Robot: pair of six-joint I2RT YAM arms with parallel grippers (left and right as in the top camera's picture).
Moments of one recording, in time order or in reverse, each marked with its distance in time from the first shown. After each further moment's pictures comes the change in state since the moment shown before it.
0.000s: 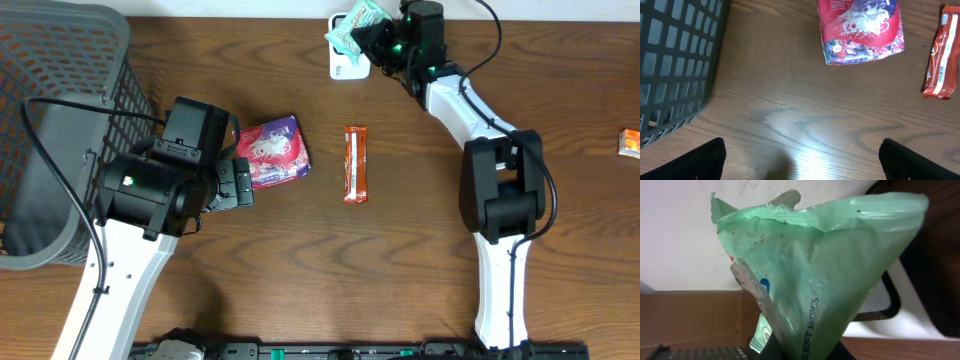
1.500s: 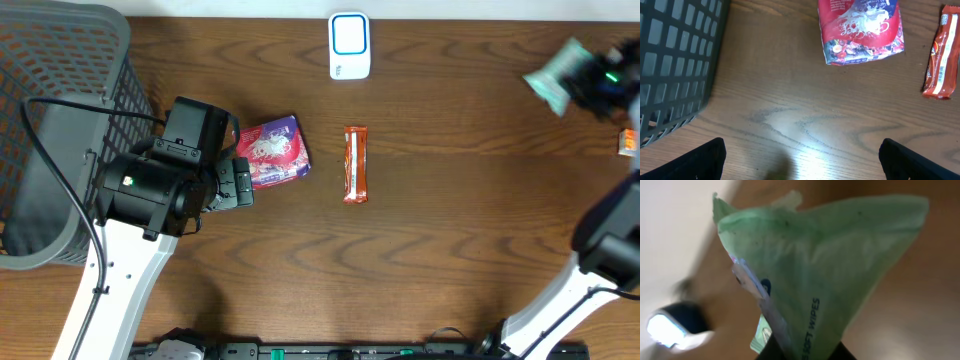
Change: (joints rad) left arm 0.000 0.000 0.000 0.000 0.000 0.000; right arm -0.756 -0.242 0.027 -0.915 0.035 -0.595
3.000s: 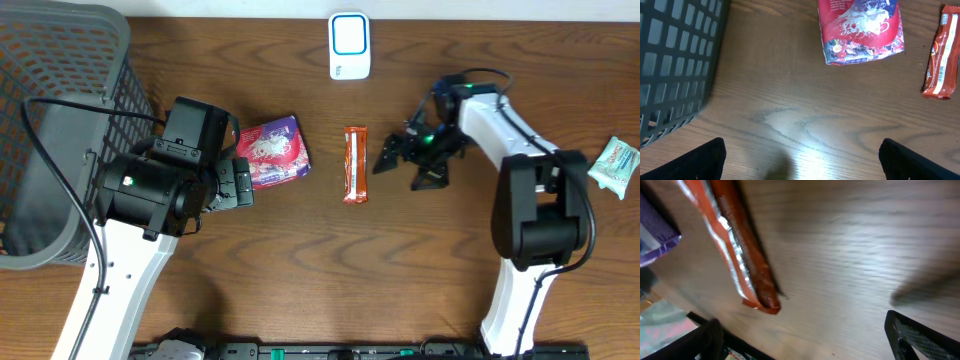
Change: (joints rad) left arm 0.000 0.000 0.000 0.000 0.000 0.000; right arm 0.679 0.004 -0.351 -0.273 -0.138 -0.187
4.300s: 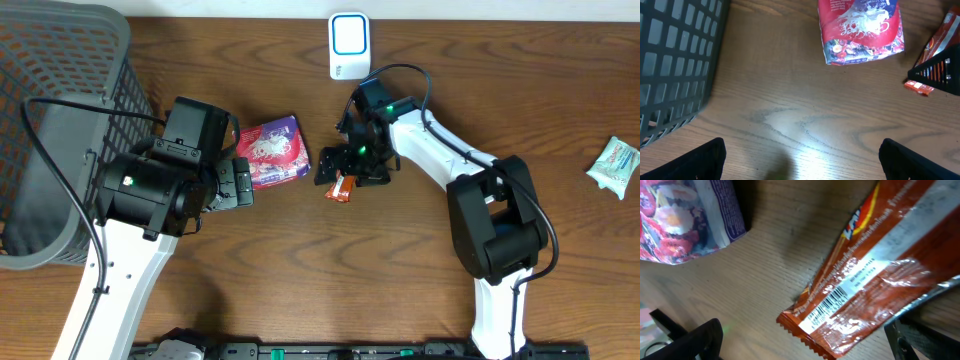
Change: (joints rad) left arm 0.000 0.000 0.000 0.000 0.000 0.000; right arm 0.295 0.000 -0.001 0.256 0.055 0.078
